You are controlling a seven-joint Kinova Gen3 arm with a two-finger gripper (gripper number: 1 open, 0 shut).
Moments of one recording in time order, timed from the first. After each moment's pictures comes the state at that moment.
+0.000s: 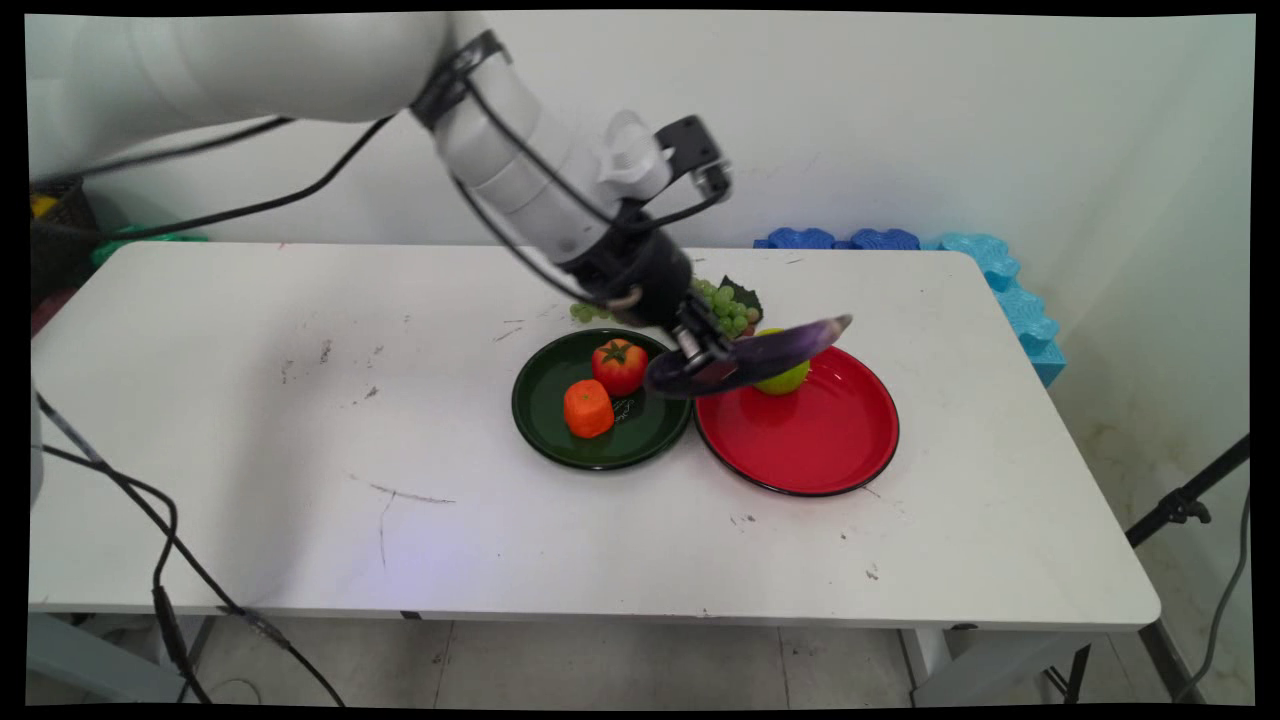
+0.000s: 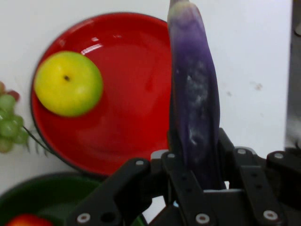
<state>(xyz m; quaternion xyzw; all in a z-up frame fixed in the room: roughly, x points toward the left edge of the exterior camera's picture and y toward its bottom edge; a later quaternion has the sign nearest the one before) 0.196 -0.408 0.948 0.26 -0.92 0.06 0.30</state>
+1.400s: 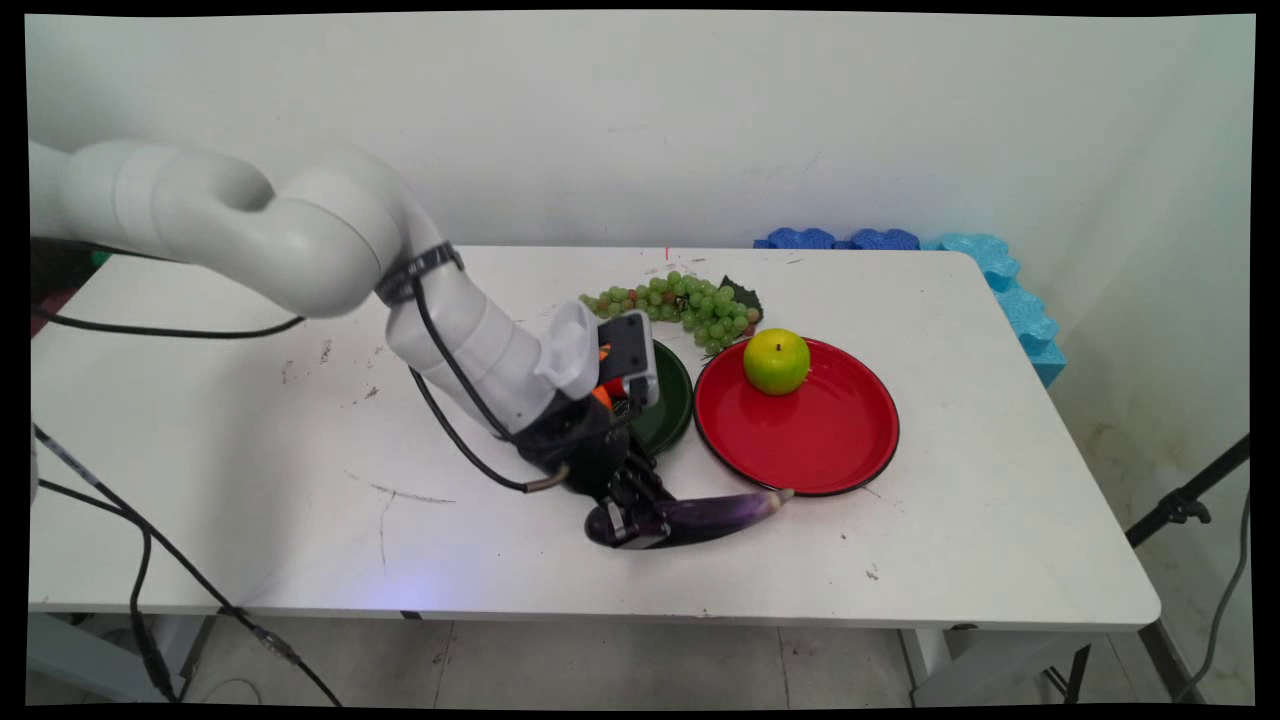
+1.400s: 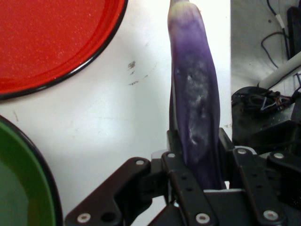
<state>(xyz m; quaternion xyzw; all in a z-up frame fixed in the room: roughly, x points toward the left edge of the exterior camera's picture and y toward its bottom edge) 0.217 -0.335 0.841 0.22 -0.94 0.00 0.28</state>
